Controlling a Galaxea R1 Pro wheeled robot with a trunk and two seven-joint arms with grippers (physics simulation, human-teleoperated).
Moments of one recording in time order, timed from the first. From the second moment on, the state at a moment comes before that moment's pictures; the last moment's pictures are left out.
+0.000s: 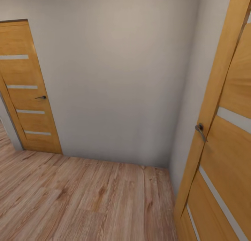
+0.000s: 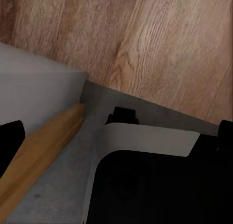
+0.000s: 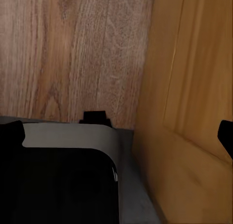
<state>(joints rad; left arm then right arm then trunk) -0.21 0.02 -0.08 0.00 0.23 -0.06 0.07 -0.16 -0.02 0.43 0.03 -0.42 -0.19 -0.08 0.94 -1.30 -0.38</state>
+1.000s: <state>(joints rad) -0.20 0.02 -0.08 0.00 0.23 -0.06 0.07 -0.16 -0.02 0.43 0.03 -0.41 -0.19 -0.08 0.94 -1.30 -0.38</state>
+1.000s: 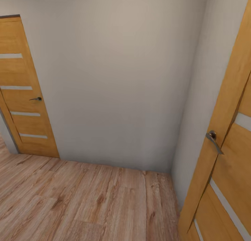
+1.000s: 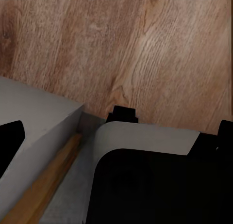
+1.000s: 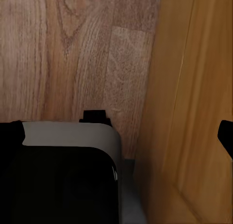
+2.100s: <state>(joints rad) -0.20 0.02 -0.08 0.00 0.23 -0.06 0.07 -0.16 -0.02 0.43 0.03 -0.42 -0.19 -0.08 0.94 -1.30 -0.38</state>
